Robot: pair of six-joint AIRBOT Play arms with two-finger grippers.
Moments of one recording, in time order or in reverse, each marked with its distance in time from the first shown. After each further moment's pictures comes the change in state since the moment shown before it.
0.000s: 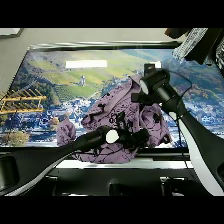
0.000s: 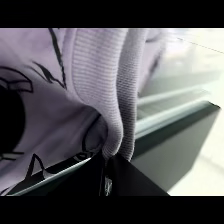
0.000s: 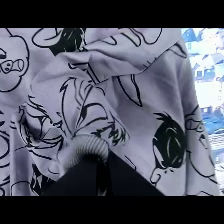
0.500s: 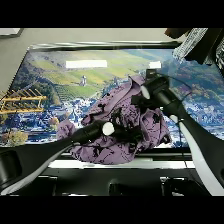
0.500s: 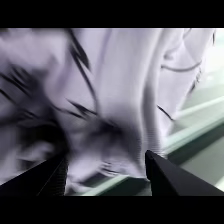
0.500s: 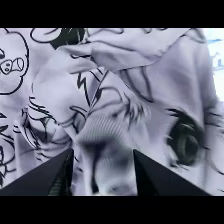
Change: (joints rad) left arm 0.113 -0.004 0.000 0.089 -0.137 0.143; right arm -0.033 0.052 -0.058 0.032 -0.035 0.043
